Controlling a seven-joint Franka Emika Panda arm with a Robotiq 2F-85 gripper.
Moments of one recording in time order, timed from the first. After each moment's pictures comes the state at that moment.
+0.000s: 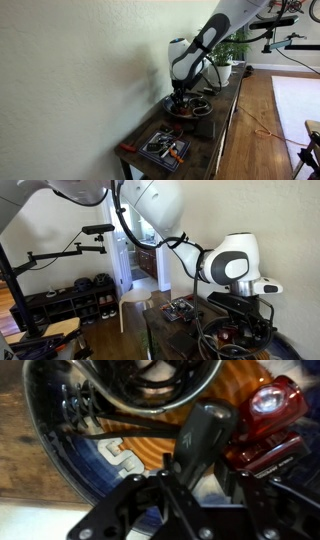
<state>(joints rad) -0.06 0.79 -0.18 -1.64 -0.09 2.55 -0.05</state>
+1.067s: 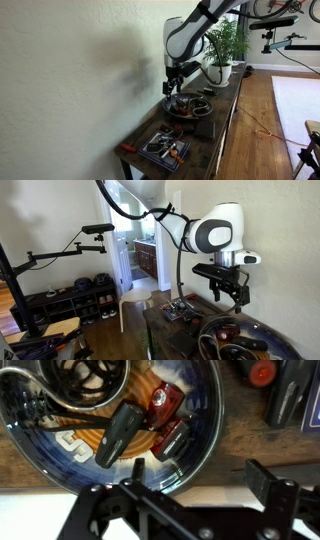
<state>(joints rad) -0.06 0.58 -0.07 -1.75 -0.03 2.44 -0.05</state>
